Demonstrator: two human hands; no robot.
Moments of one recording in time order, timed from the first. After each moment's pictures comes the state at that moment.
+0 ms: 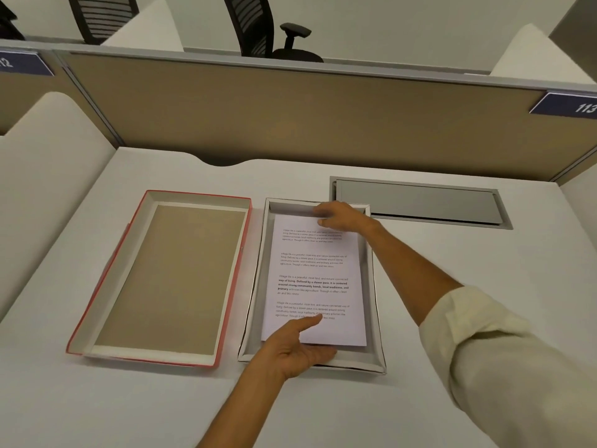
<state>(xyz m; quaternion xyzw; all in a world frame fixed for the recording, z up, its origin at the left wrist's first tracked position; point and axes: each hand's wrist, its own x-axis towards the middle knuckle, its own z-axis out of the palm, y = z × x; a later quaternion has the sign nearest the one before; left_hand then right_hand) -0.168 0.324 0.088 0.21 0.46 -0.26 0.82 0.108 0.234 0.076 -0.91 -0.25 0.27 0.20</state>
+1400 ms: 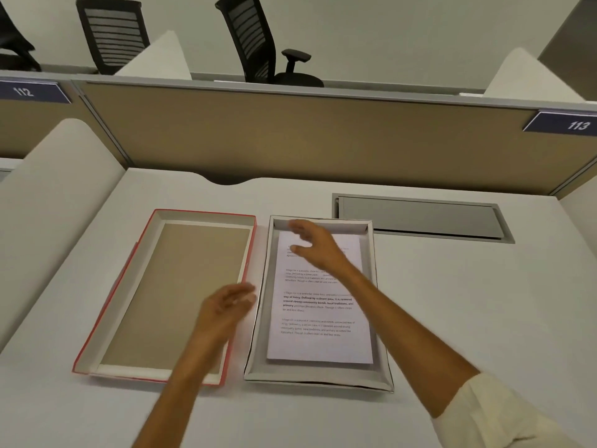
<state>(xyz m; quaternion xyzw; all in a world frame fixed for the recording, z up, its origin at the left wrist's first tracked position) -0.166 0.442 0.123 0.66 0.28 -0.03 0.69 0.026 0.280 0.098 -0.82 -0.19 0.20 0.51</state>
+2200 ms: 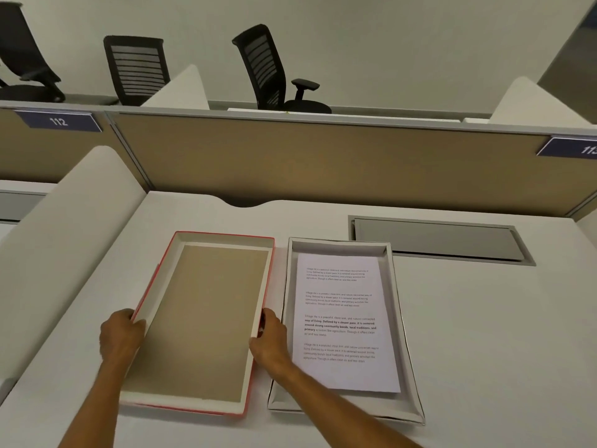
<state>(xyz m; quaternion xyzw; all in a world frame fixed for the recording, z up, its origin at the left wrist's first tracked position) -0.182 0.668 0.050 0.83 0.50 0.02 0.26 -0.120 0.401 0.042 -0.80 0.00 0.29 0.53</state>
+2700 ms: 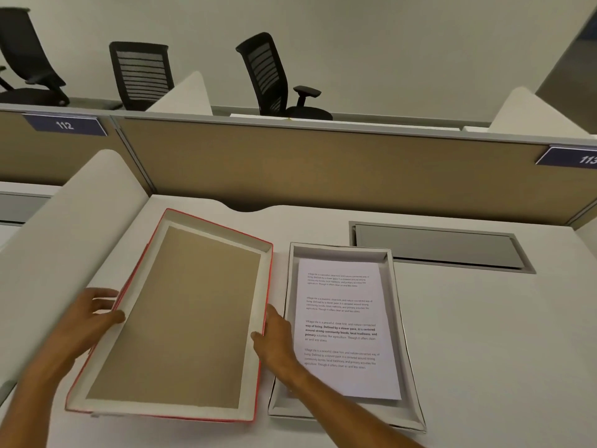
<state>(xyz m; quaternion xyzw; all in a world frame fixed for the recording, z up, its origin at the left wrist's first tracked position) -0.198 0.662 0.171 0.79 0.45 0.01 0.42 -0.116 0.389 0.077 -0.81 -0.06 0.26 0.52</state>
